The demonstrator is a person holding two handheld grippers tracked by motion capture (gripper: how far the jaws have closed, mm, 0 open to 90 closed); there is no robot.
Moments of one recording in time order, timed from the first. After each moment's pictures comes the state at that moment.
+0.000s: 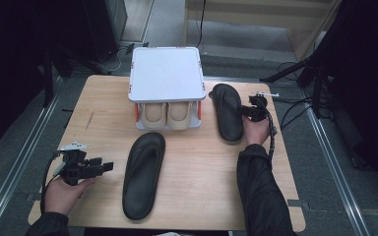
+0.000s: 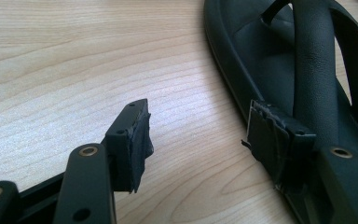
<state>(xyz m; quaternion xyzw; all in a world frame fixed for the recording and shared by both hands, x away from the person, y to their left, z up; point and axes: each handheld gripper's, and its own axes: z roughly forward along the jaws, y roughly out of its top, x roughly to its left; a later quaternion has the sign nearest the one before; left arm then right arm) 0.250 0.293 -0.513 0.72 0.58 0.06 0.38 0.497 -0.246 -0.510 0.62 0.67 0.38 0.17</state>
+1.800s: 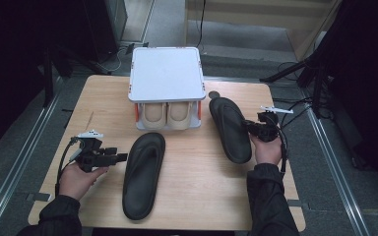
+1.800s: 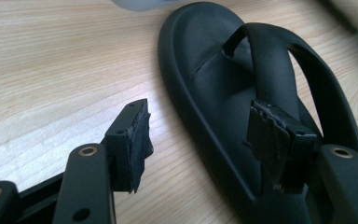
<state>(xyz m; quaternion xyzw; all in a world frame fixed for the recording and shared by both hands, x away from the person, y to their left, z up) 0.290 0.263 -0.505 0.76 0.52 0.04 0.39 0.396 -0.252 -0.471 0.59 0.69 0.39 0.15</state>
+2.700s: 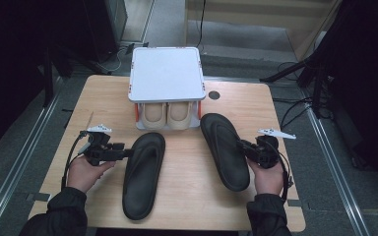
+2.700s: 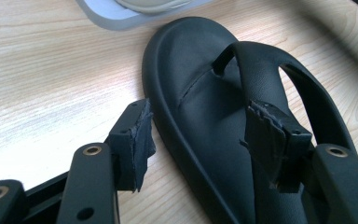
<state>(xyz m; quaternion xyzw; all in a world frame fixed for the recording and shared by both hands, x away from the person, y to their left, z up) 0.307 0.247 -0.502 0.77 0.50 0.04 0.40 0.311 -0.235 -0.465 0.56 0.71 0.41 0.13</state>
